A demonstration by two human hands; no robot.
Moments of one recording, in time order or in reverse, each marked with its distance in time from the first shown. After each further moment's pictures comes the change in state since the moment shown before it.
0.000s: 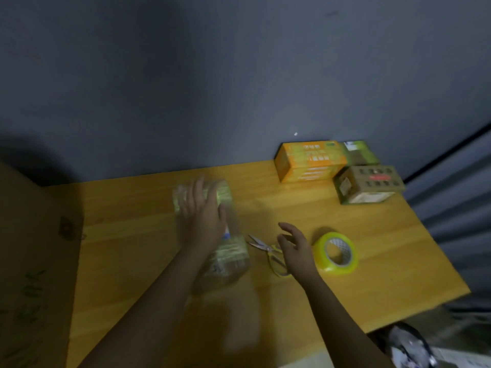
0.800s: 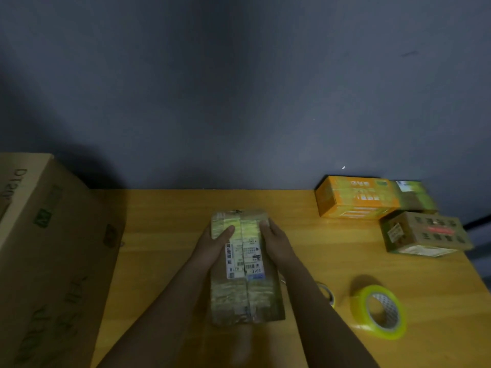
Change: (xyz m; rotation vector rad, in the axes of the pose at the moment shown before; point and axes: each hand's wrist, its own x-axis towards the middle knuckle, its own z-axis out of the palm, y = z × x) left_hand 0.025 -0.074 -0.005 -0.927 -0.328 -0.691; right_hand 0.076 -0.082 0.110 0.027 -0.402 0.121
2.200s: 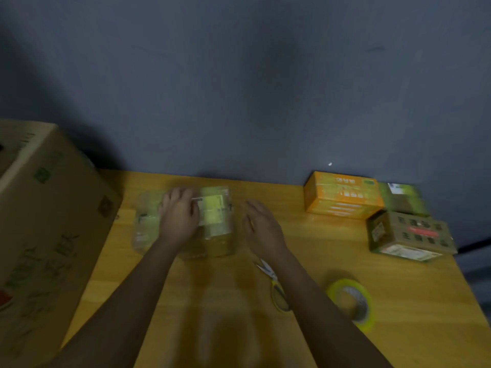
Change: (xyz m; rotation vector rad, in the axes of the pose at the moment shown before) left_hand -0.047 0.022 0.022 0.941 0.575 0.480; right_hand -0.049 -0.005 -0.065 -0.616 -0.013 -0.668
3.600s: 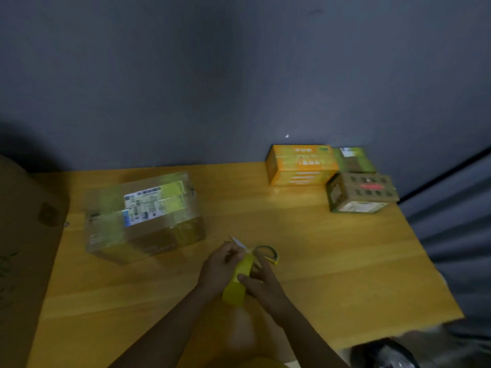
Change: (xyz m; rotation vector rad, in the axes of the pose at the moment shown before) left_hand -0.123 0.056 0.102 -0.702 -0.611 -0.020; right_hand -0.161 0.053 0.047 0.896 -0.041 0.761
